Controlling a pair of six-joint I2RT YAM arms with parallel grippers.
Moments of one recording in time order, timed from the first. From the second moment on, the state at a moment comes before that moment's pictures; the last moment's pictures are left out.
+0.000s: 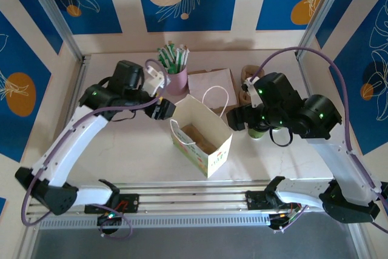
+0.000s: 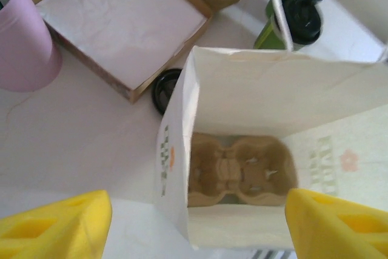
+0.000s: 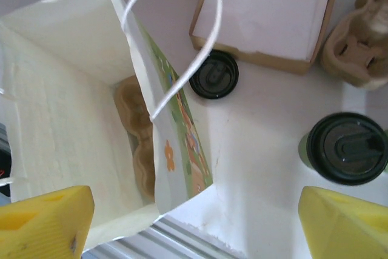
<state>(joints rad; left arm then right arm) -0.56 1.31 1.50 -1.02 0.34 0.04 0.73 1.12 1.68 -1.45 0.08 0.34</state>
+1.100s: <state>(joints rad) -0.69 1.58 1.73 -1.16 0.00 0.10 0.59 1.01 1.42 -1.45 0.01 0.34</state>
